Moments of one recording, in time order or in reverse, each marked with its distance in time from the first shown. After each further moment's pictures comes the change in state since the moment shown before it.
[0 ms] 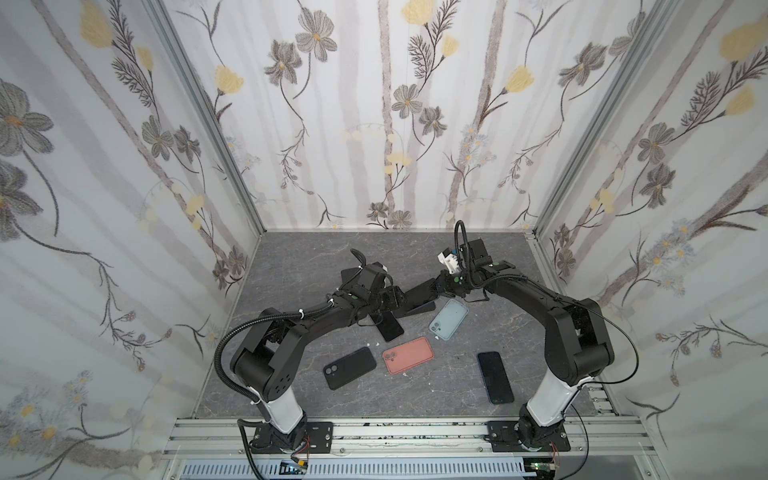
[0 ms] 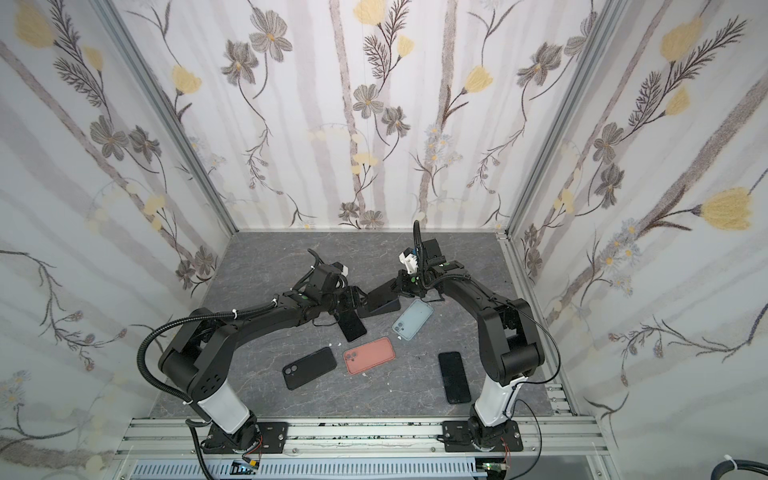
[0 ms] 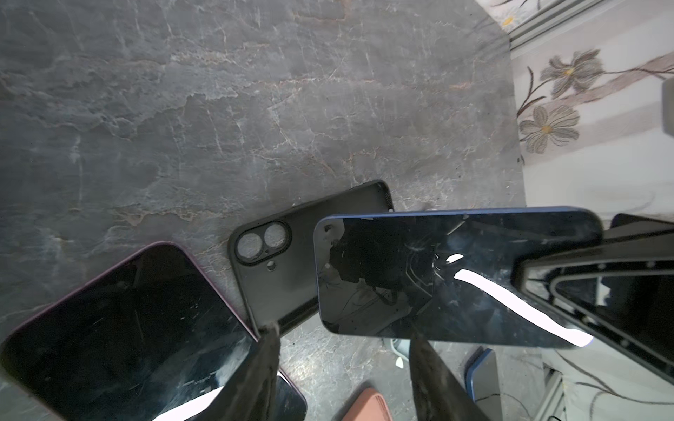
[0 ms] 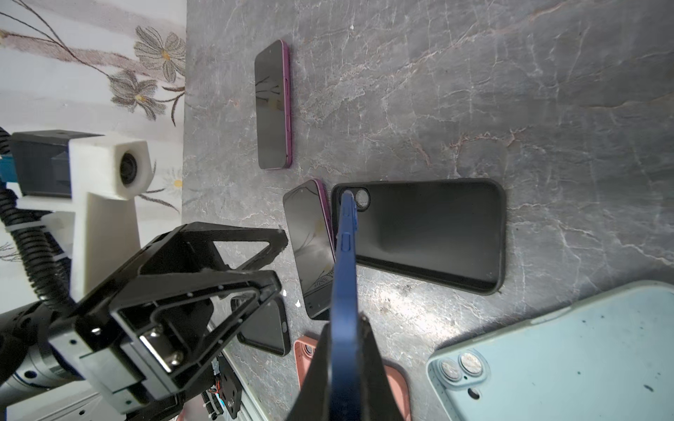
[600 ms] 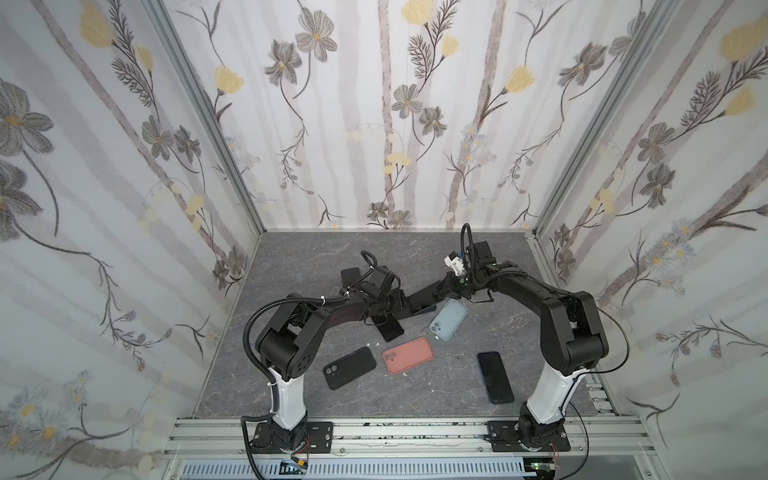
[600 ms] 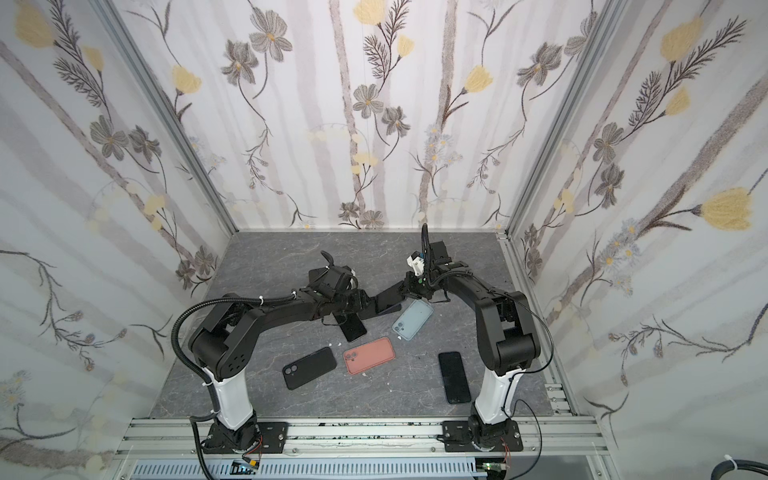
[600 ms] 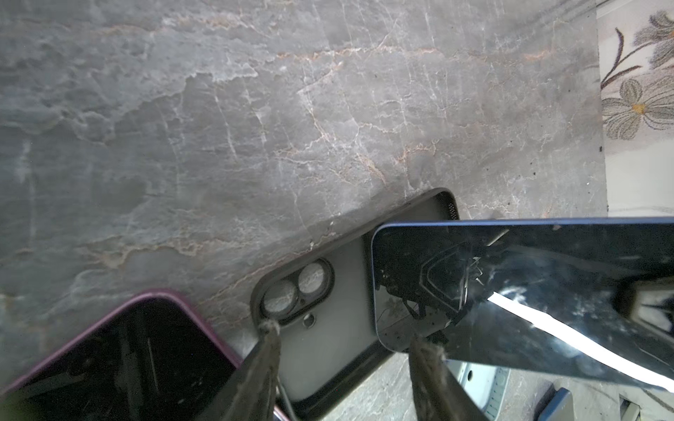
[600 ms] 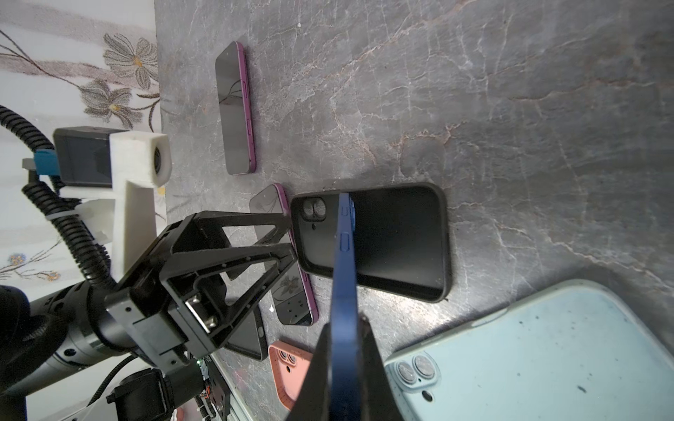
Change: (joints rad) left arm -0.013 0.179 0.103 -0.016 -0.043 0.046; right arm -0.077 0.050 -0.018 -0.011 -0.019 -0.042
